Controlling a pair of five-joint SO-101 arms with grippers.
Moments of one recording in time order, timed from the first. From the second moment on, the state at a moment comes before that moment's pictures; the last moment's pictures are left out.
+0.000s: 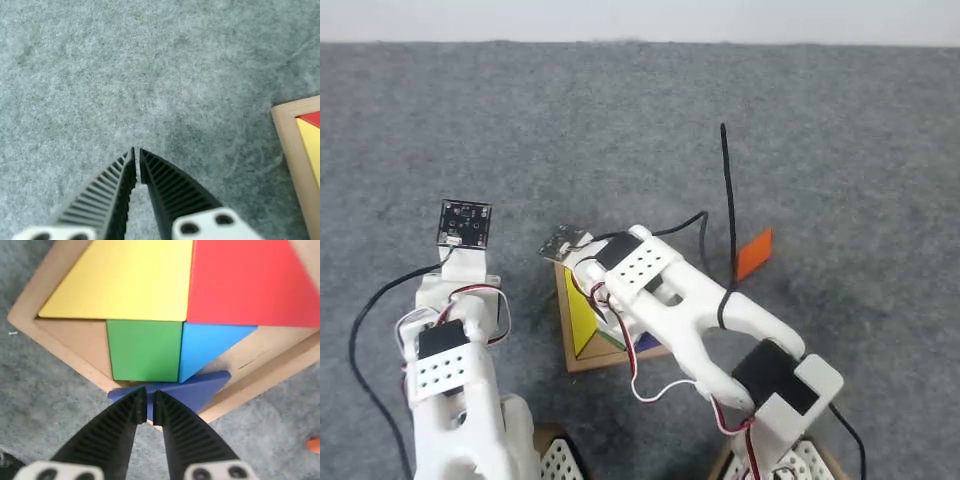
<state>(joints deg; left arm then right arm) -26.6 -52.5 79.0 40.5 -16.9 -49.3 8.5 18.8 74.8 11.1</state>
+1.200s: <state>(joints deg) -26.6 -52.7 79.1 40.5 -16.9 -46.7 -8.1 25.1 77.2 11.1</state>
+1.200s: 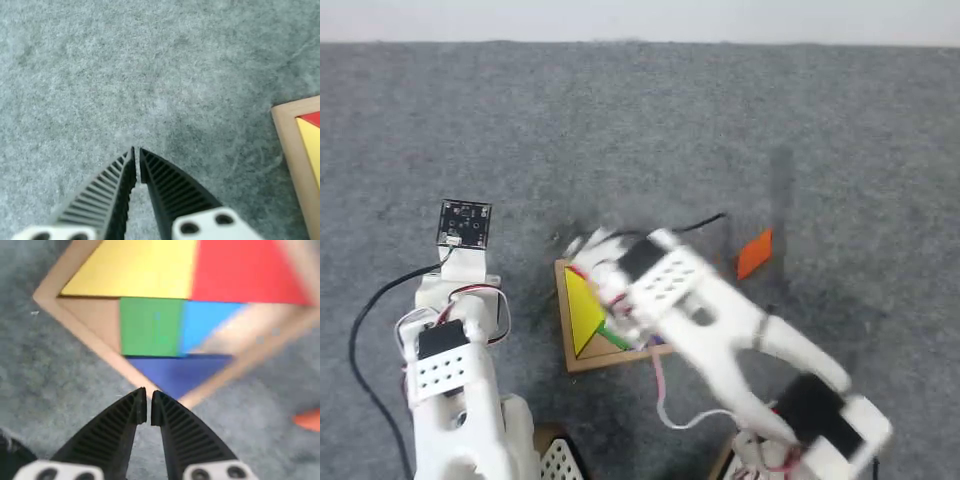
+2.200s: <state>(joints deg) -26.6 -52.7 79.1 40.5 -16.9 -5.8 16.4 9.9 66.1 -23.3</state>
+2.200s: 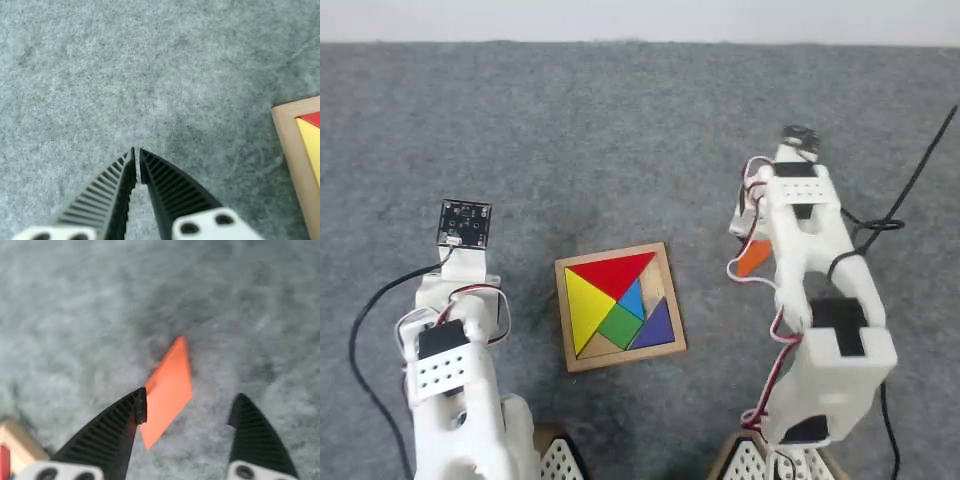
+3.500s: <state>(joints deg) -26.6 -52.7 79.1 40.5 -16.9 -8.1 20.0 6.6 66.4 -21.1</state>
